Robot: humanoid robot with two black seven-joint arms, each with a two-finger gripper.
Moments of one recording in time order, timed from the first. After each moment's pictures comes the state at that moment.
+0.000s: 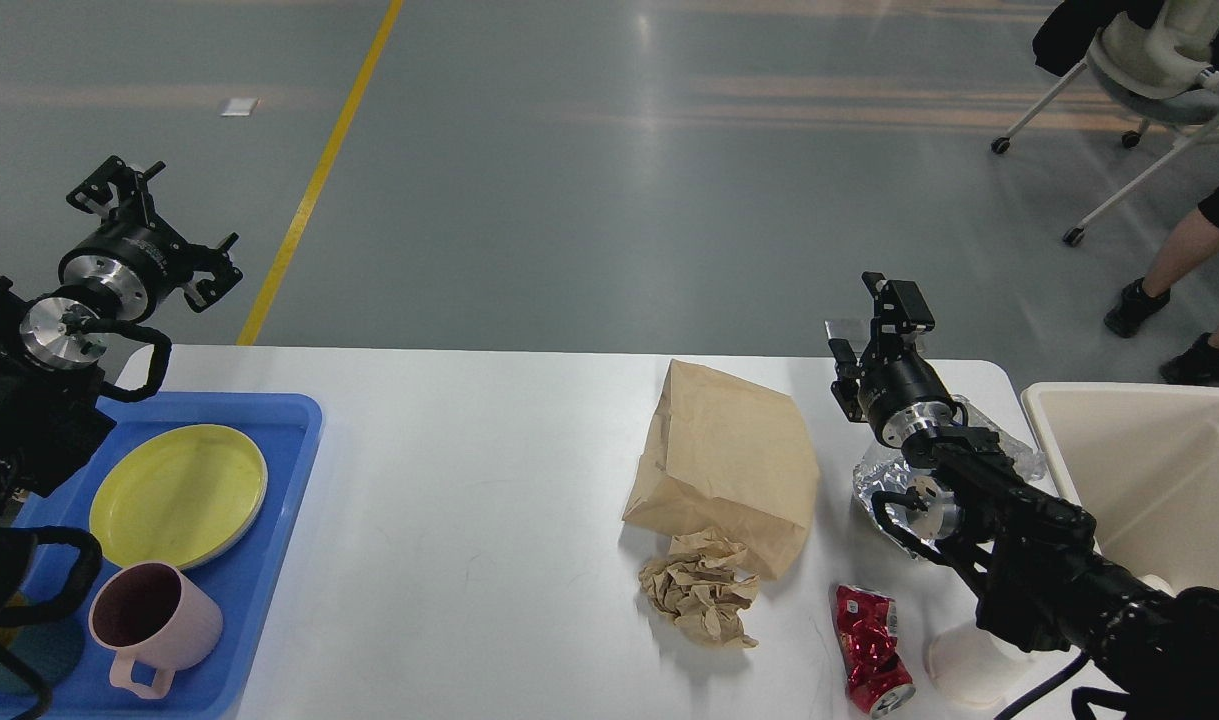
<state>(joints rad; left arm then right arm) -1.07 0.31 -0.75 -0.02 -0.16 -0.39 0.07 0.69 -0.13 0.58 0.49 -0.32 0.00 0.50</state>
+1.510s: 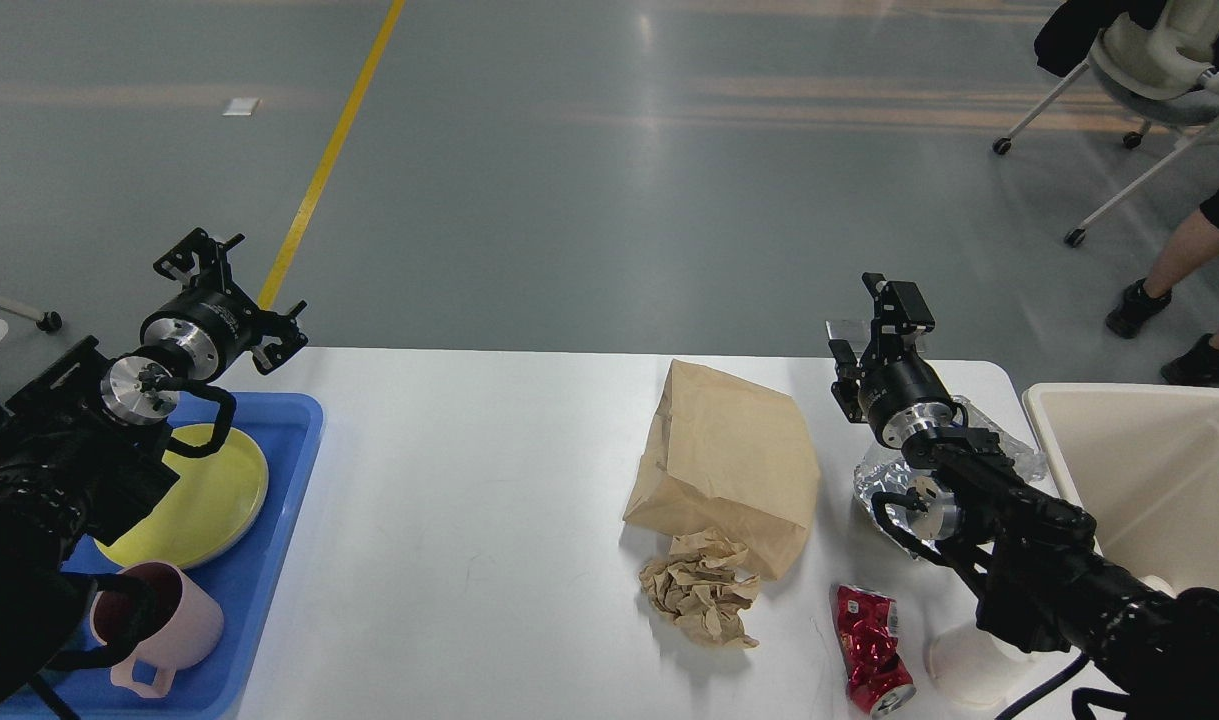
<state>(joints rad) -0.98 0.21 -0.74 -0.02 -0.16 -0.39 0.08 0.69 -0.13 0.58 0.49 -0.32 0.00 0.50</state>
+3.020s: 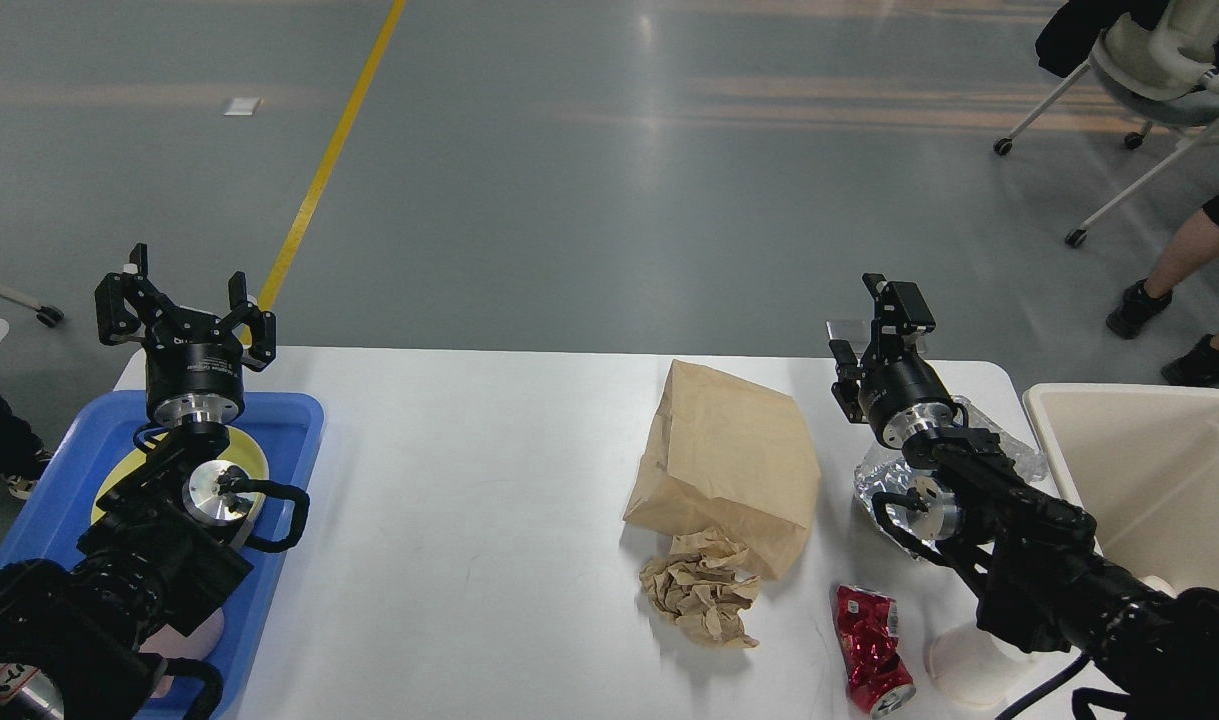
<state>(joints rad) -0.82 0.08 -0.82 -0.03 -0.15 -0.54 -0.74 0.69 -0.13 0.58 0.49 -0.32 0.00 0.50</state>
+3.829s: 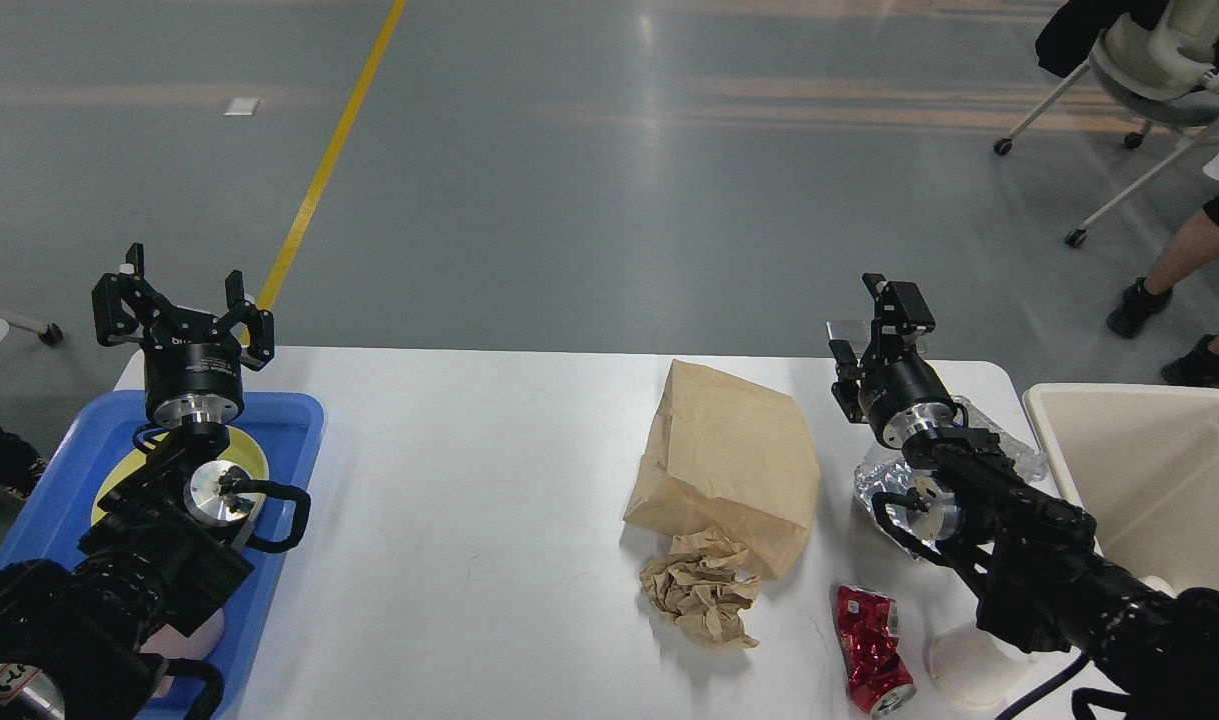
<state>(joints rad) -0.82 0.08 -0.82 -0.03 -0.15 -0.54 -0.75 0.69 -0.13 0.58 0.49 -0.32 0.00 0.50</state>
